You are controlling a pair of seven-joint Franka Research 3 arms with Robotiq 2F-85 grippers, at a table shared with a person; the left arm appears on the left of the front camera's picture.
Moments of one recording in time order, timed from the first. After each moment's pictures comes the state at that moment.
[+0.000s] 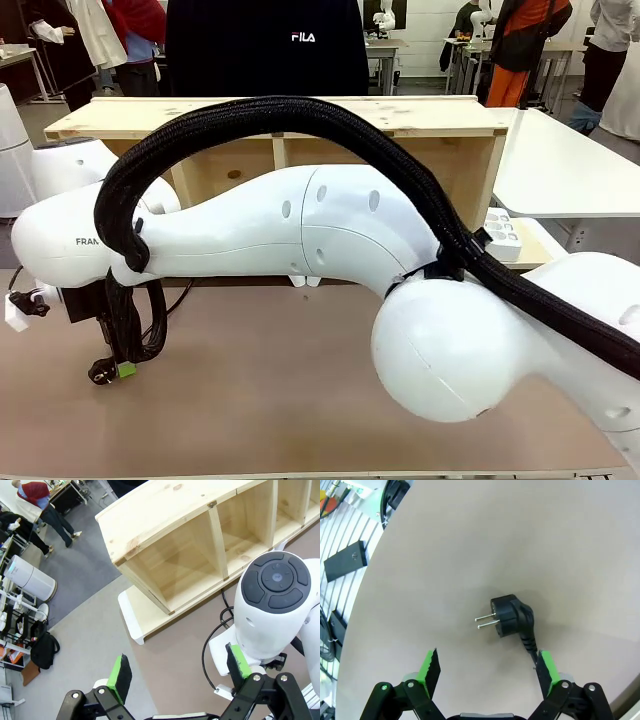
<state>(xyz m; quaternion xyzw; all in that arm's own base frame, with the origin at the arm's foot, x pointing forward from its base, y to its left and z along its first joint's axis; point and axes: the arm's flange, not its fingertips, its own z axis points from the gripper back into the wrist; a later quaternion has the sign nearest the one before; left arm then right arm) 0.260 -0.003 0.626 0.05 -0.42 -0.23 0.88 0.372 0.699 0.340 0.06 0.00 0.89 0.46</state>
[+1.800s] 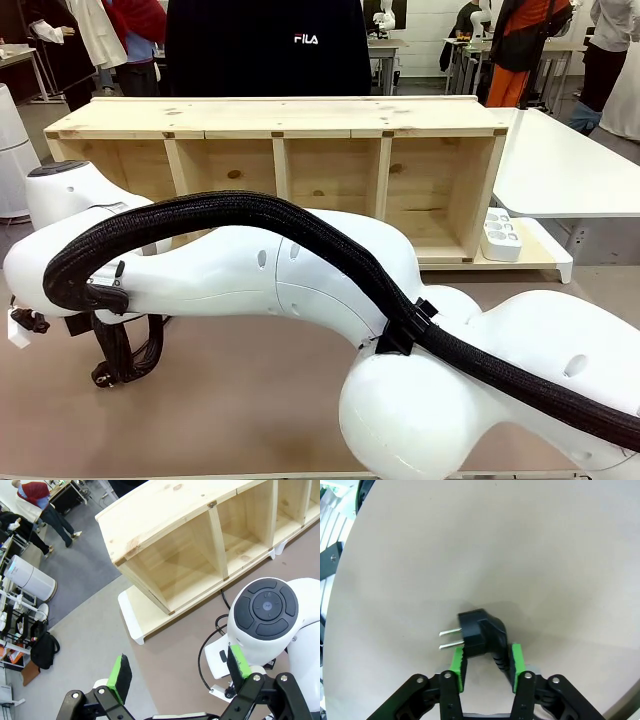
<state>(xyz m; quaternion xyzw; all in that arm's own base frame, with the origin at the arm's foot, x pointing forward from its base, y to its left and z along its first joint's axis) 0.260 -0.003 0.626 0.05 -0.42 -0.23 0.88 0.374 0.711 0.312 0.03 -0.01 0.89 0.46</state>
